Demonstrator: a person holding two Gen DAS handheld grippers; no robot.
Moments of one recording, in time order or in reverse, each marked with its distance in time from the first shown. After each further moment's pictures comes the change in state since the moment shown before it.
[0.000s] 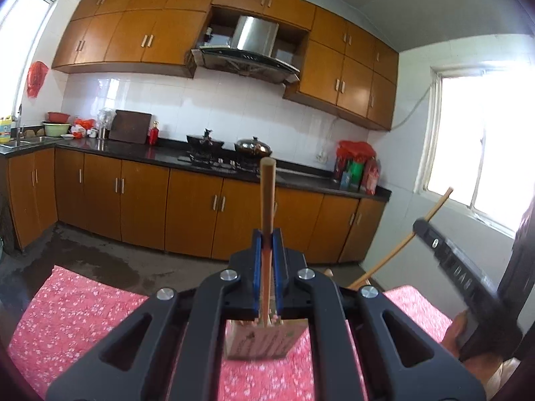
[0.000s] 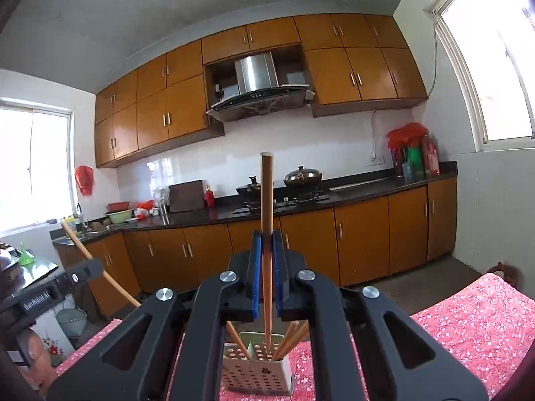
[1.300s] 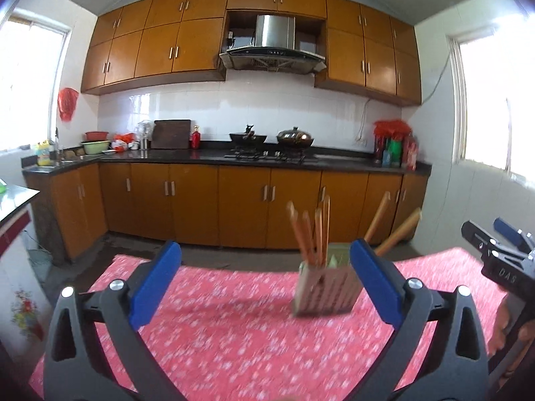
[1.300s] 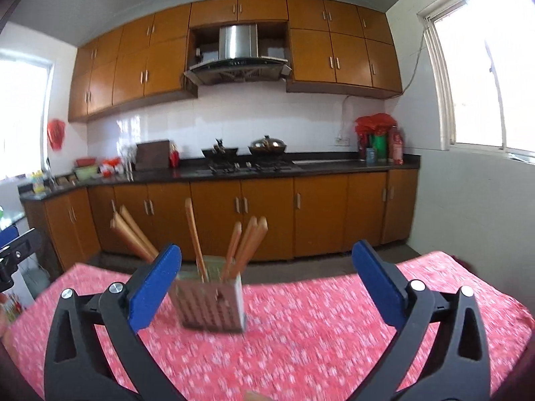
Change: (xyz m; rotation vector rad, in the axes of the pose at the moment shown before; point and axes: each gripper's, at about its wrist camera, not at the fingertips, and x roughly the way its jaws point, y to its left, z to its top) left arm -0.078 0.043 -0.084 0.133 0.031 0.214; right arm -0.066 0.003 -0.062 -0.124 0.128 -0.196
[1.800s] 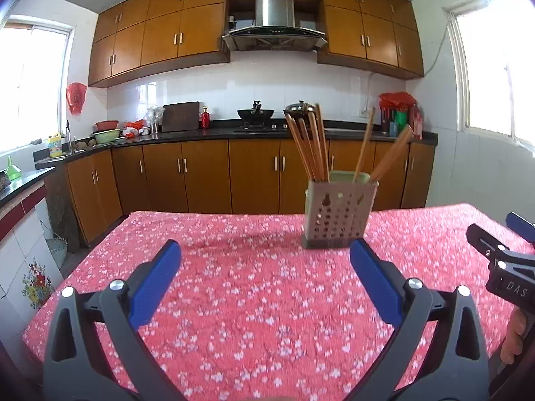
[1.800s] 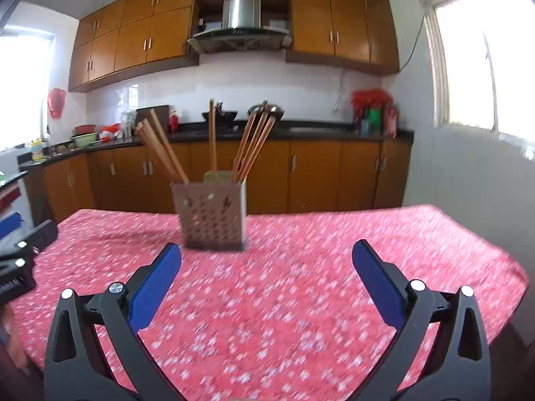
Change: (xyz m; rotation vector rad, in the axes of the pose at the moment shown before) left arm -0.040 -0.013 -0.105 0.049 0.067 0.039; right arm -0.047 0.018 -0.096 -0.010 0.121 0.005
